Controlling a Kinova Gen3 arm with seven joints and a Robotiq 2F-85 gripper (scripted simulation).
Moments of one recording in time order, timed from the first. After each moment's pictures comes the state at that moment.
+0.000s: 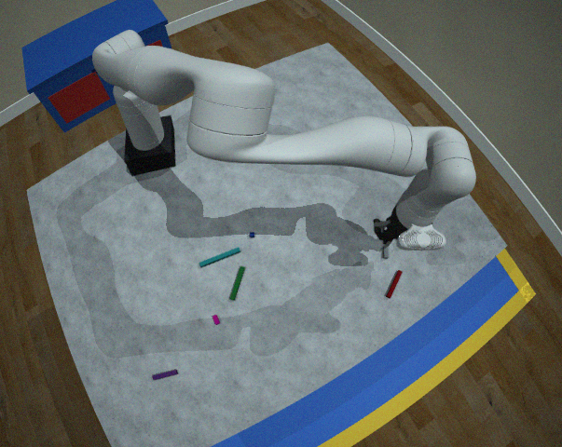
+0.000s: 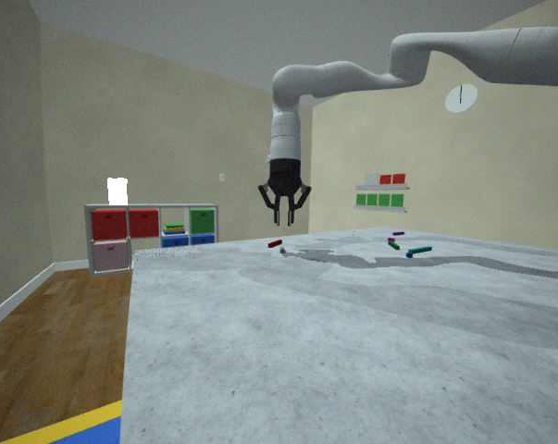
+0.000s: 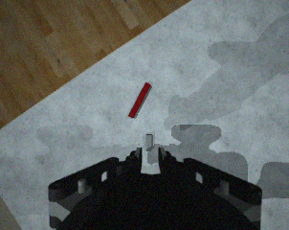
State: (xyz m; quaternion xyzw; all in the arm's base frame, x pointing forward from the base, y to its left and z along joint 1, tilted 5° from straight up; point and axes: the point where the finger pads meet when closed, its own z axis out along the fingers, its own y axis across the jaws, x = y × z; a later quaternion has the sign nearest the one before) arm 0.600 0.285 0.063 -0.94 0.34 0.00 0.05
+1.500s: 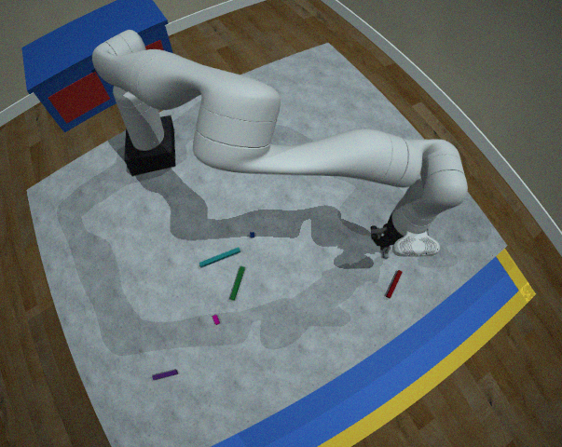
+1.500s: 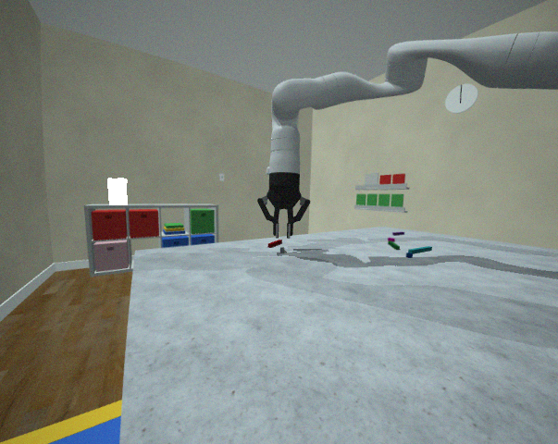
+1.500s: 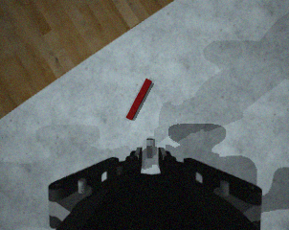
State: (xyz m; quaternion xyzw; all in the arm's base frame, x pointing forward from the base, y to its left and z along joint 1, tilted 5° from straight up) arm 0.604 0.288 0.032 -0.94 0.34 -0.01 0.05
